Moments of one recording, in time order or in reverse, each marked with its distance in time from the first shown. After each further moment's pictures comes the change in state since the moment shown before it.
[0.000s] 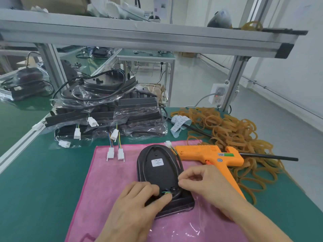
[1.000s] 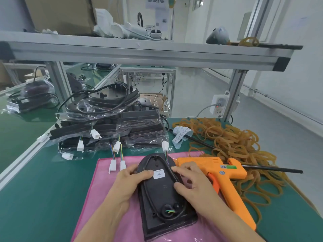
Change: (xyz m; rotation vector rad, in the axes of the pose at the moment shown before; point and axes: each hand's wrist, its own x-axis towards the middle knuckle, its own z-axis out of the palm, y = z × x) left_hand 0.059 -0.050 0.017 -1.242 0.008 -1.428; right_hand 0.027 0.008 0.018 -0.209 0.076 -0.199
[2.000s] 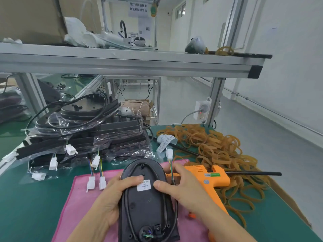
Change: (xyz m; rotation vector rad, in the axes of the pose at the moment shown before) left_hand 0.011 0.014 0.017 -0.142 -0.237 -0.094; right_hand 0.019 -0.010 -0.021 0.324 0.009 0.174
